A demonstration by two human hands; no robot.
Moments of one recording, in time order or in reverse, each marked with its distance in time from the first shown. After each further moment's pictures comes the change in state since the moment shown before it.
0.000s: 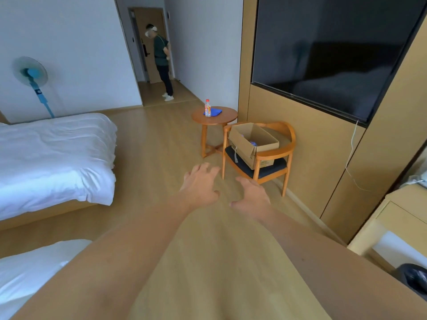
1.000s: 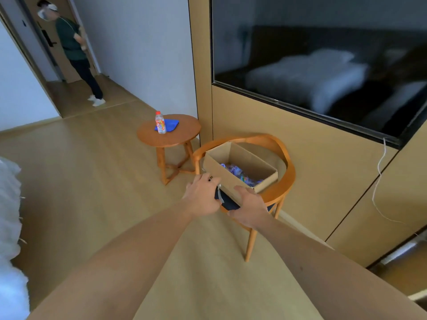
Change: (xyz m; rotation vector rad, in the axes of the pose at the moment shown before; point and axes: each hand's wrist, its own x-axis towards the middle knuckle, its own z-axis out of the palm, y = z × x) left_hand 0.573 -0.150 0.074 -0.109 -0.121 0.316; right_hand 0.526 0.011 0.006 0.004 0.071 0.316
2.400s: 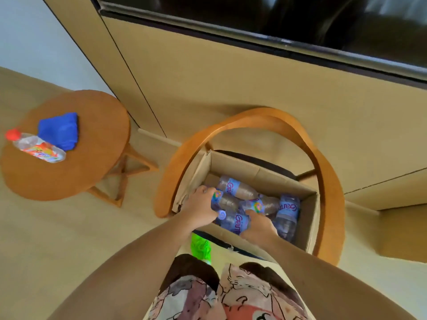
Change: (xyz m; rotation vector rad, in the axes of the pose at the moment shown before) left_hand 0.577 -0.180 0.184 -0.112 -0.660 0.214; right_hand 0.501 0.094 0.105 0.226 -0.313 0.774
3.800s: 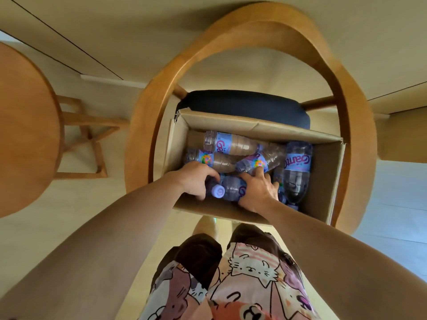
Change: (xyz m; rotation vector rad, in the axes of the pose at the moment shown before) left_hand 0.132 -0.024 0.028 0.228 -0.688 0.223; right_hand 0.102 0.015 0.039 -0.119 -0.102 0.188
